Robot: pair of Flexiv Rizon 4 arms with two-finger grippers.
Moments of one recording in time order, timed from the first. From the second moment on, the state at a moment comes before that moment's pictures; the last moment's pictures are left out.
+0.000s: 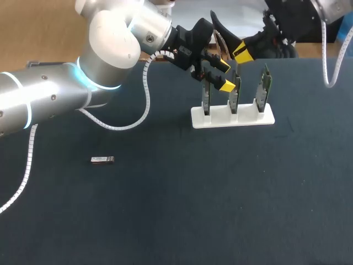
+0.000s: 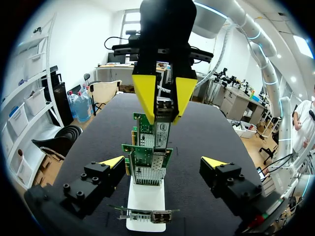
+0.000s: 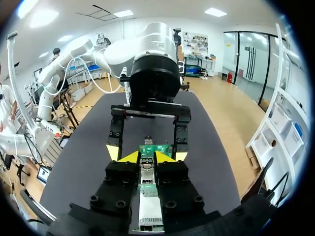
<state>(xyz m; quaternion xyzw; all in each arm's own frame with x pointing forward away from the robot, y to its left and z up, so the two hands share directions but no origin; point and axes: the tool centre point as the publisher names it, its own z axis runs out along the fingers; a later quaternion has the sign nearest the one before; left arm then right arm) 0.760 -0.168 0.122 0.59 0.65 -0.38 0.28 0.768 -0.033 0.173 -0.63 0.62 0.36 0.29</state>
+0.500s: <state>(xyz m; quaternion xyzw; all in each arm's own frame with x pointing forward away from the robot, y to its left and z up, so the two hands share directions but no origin) 0.760 -0.168 0.122 0.59 0.65 -0.38 0.28 0.766 -0.034 0.170 -0.63 0.62 0.36 0.28</state>
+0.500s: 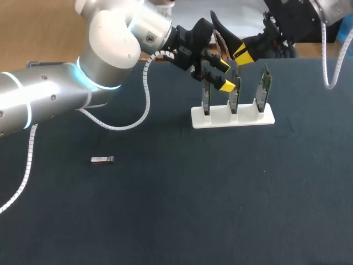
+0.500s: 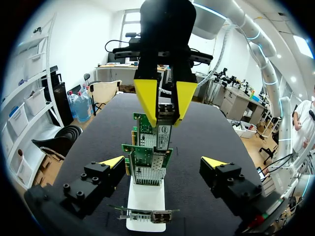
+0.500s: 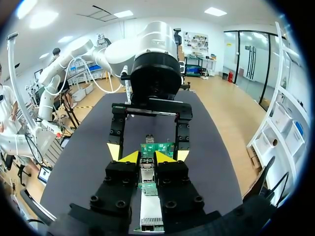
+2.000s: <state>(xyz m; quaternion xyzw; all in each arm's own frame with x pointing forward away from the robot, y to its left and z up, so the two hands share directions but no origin) 0.760 -0.168 0.122 0.59 0.65 -0.38 0.28 0.769 -0.033 0.170 -0.65 0.61 0.36 0.28</state>
